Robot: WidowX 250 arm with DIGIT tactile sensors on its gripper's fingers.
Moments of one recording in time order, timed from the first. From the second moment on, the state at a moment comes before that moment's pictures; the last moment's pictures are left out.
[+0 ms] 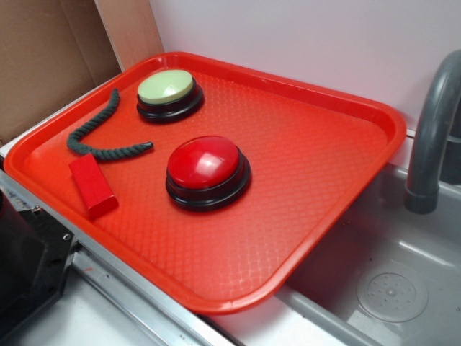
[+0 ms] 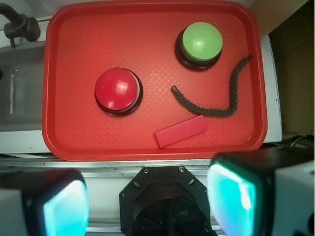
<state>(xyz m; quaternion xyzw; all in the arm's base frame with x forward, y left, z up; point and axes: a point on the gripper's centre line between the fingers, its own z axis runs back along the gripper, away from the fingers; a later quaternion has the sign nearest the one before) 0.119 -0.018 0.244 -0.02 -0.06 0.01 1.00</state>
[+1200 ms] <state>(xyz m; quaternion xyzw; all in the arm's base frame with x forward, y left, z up) 0.204 -0.058 0.073 0.01 0.00 -0.31 0.95</state>
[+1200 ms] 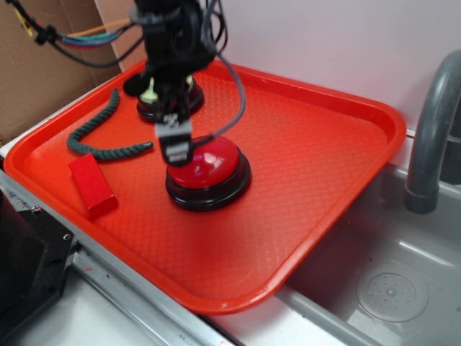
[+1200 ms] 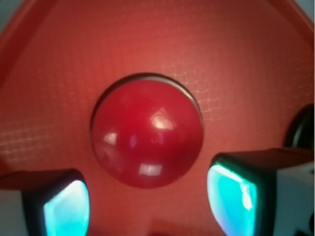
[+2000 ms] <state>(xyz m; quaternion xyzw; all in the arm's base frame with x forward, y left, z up) 0.238 -0.076 0.050 -0.01 0.04 -0.32 0.95</state>
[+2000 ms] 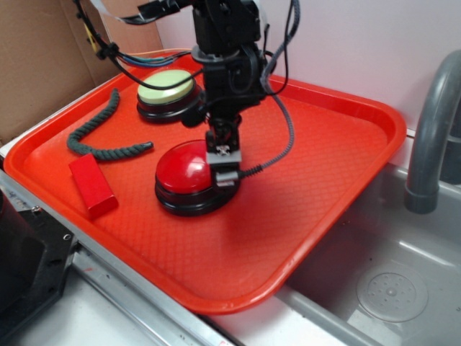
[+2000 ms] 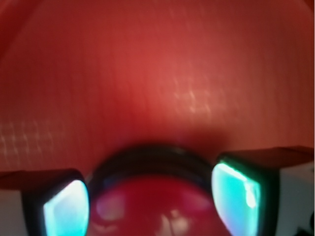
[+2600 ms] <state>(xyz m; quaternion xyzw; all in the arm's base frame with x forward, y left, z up) 0.217 -0.049 0.128 0.00 0.03 -0.25 0.97</state>
